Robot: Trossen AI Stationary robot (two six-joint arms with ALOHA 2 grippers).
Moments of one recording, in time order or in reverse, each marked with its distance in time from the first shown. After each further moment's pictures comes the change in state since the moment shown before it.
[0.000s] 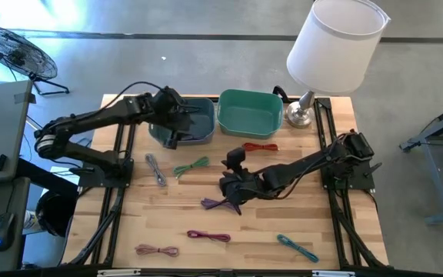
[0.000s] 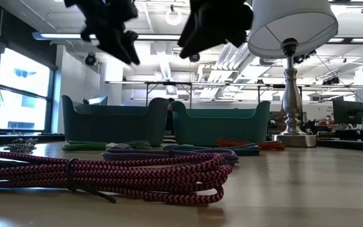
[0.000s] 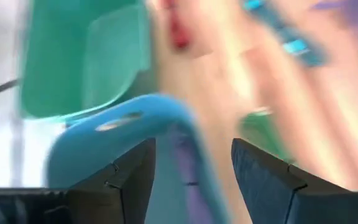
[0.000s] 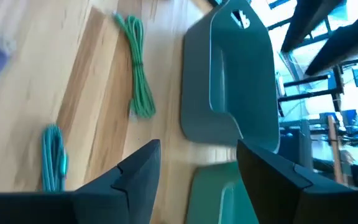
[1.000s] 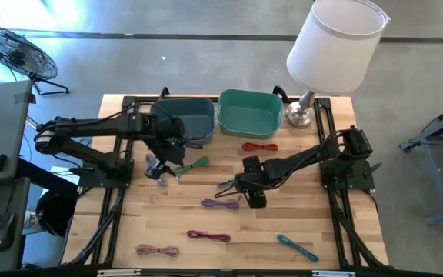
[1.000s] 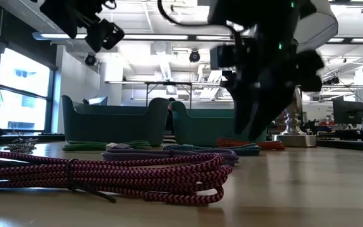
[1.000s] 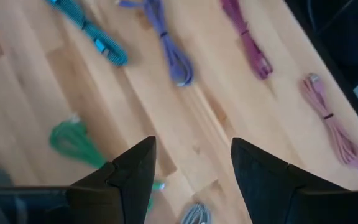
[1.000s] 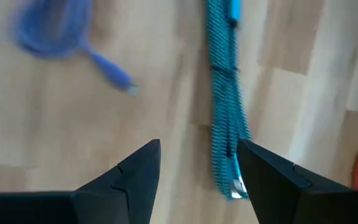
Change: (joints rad) left arm -0.303 0.000 -0.023 -0.235 0.246 -0.194; right arm -0.134 -0.010 -0.286 -0.097 -0.604 0.314
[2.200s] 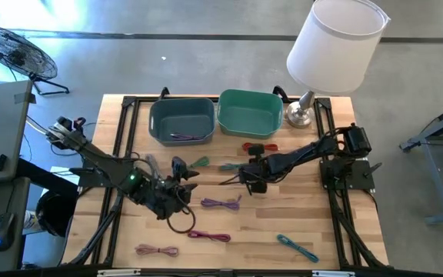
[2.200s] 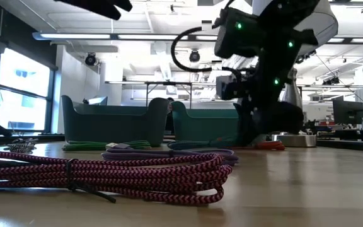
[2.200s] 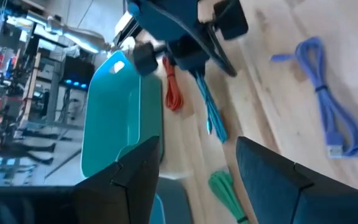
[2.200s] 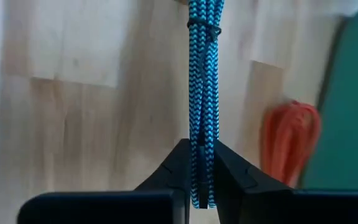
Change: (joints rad) left arm -0.693 0.148 -0.001 0.382 -1.294 -0.284; right arm -0.063 -0.007 -0.129 0.098 0.288 -0.091
